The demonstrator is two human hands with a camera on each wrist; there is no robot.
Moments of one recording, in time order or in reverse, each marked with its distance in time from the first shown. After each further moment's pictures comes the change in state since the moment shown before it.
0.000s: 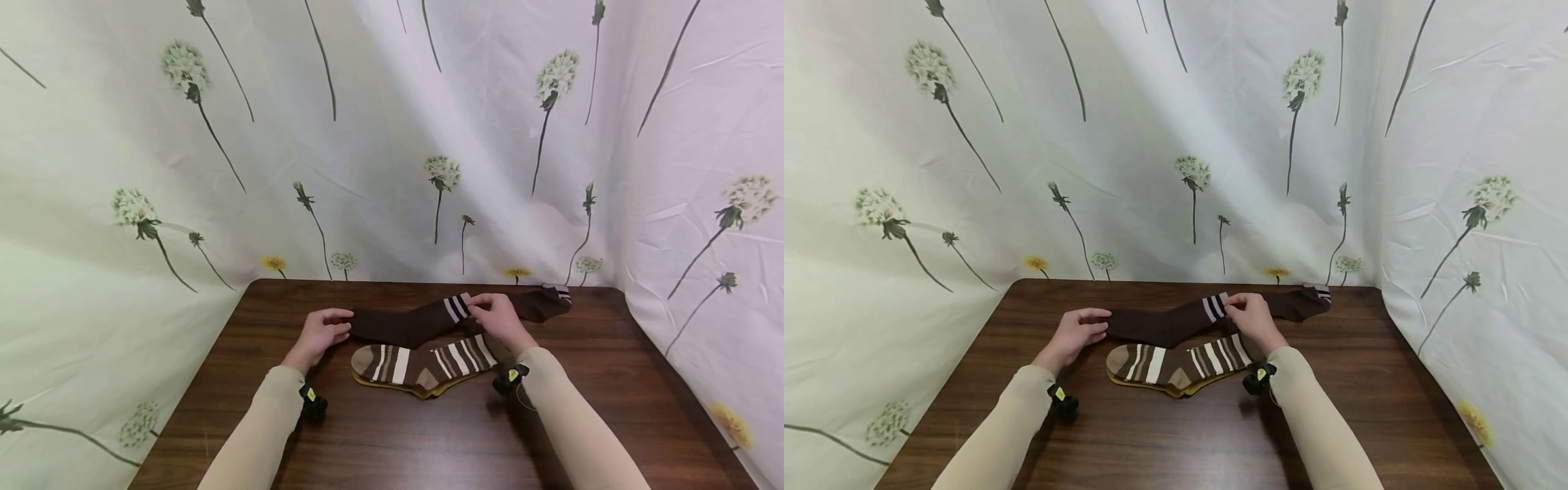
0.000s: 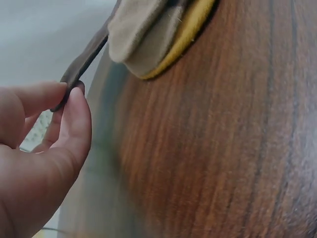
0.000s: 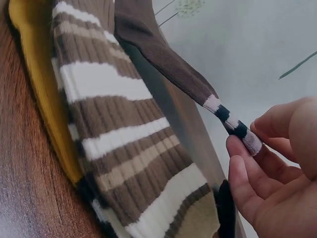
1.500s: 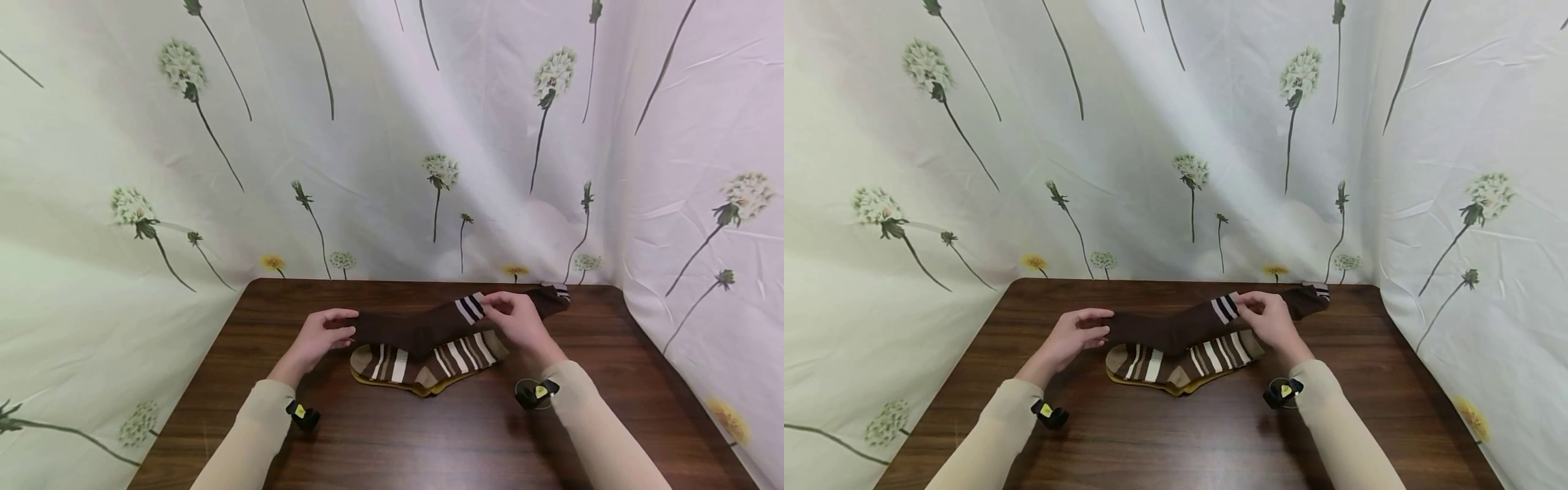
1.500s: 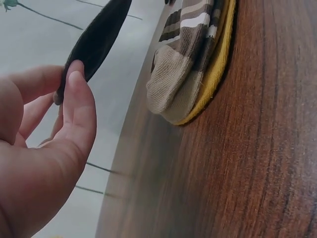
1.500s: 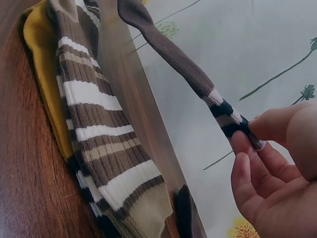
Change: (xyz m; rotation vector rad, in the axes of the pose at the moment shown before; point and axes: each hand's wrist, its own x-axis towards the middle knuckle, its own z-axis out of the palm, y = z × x) left_hand -0.036 0.030 0.005 0.064 -0.145 0.060; right_hand -0.033 -0.008 -0.035 -0.033 0.057 -0.232
